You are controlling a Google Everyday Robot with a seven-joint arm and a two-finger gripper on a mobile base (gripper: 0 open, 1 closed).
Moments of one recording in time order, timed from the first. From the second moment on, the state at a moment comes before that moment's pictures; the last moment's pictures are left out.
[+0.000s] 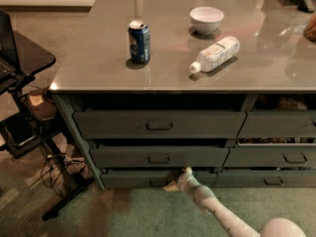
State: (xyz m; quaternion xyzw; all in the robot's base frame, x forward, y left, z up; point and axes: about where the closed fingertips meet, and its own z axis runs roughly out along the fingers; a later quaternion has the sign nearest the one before) arm 0.684 -0.116 0.172 -0.41 0.75 0.00 0.52
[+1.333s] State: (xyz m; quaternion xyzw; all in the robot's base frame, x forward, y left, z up) arm 0.683 -0.116 0.179 -0.41 0.75 0.00 0.52
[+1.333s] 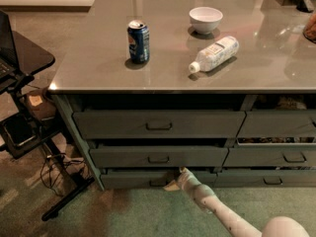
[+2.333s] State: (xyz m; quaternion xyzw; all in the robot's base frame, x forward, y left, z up) arm 0.653 -0.123 0.188 -0.39 0.76 0.00 0.52
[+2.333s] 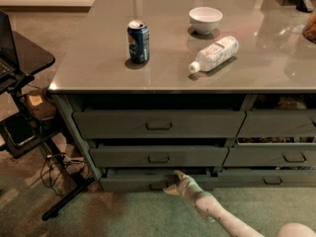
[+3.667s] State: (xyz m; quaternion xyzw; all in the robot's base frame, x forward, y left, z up) arm 0.622 -0.143 0.204 -0.36 0.78 0.00 0.51
